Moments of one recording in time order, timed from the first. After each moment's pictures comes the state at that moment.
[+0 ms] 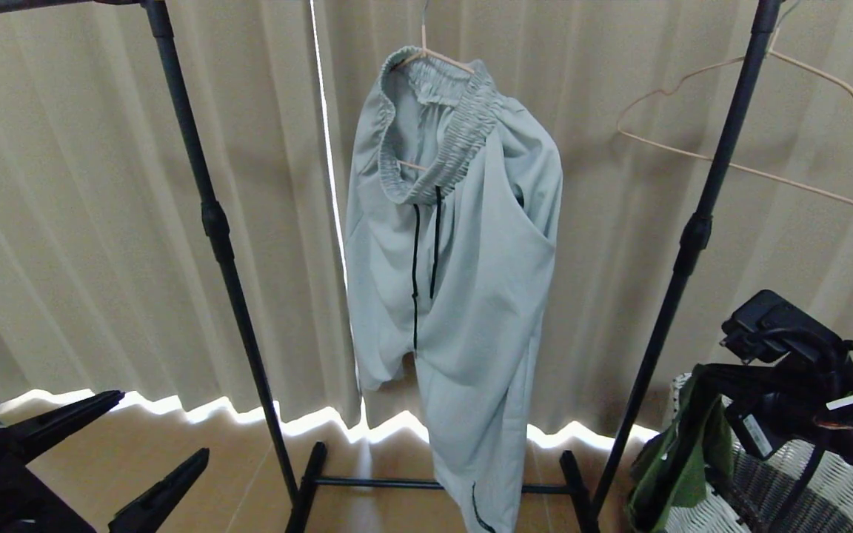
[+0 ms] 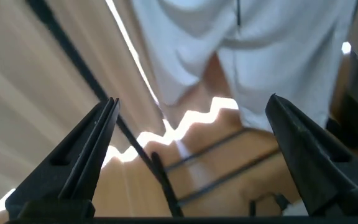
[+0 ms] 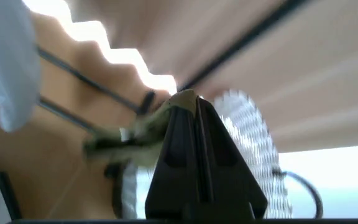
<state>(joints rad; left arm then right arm) -0.25 1.02 -0.06 -0.79 -0.13 0.27 0.28 1.37 -0.51 -0.32 -0.14 -0.40</state>
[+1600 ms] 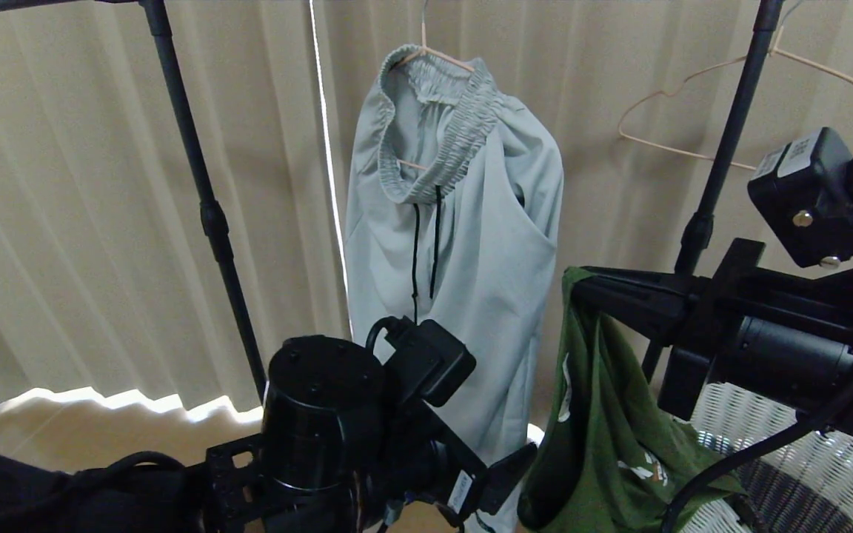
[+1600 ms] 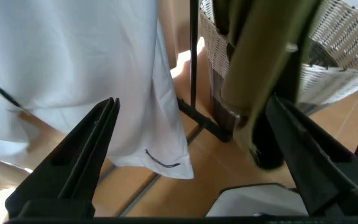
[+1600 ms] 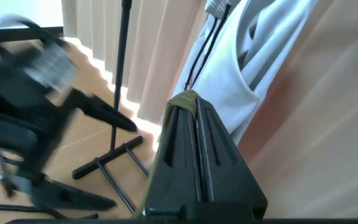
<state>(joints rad) -0.92 1.79 -0.67 -0.80 0.04 0.02 0.79 1.35 -0.76 -0.48 -0.06 -0.17</state>
